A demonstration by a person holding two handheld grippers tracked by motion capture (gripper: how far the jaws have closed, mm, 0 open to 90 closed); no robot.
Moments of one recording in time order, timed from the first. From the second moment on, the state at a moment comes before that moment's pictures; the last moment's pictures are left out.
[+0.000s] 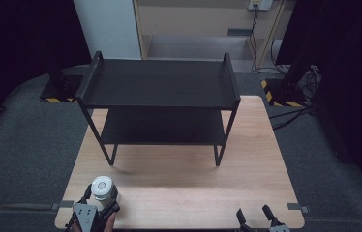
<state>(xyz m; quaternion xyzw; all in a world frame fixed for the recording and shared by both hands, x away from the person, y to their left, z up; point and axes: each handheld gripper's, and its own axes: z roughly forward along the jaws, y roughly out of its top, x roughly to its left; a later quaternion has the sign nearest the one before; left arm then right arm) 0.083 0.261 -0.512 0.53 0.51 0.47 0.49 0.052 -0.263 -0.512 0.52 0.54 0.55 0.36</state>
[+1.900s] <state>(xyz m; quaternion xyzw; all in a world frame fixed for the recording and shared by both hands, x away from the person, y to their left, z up) 0.222 0.212 -0.348 0.54 0.47 0.46 0.52 0.078 -0.262 -0.509 0.51 0.53 0.59 0.34</state>
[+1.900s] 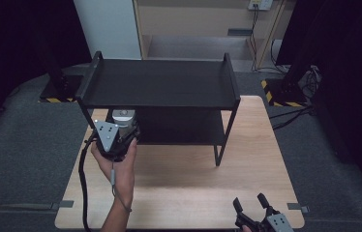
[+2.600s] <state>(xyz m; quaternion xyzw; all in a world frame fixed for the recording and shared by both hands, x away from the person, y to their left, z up) 0.254 0.201 -0.358 0.54 0.48 0.46 0.52 0.083 -0.266 -0.511 0.52 0.52 0.58 0.35</state>
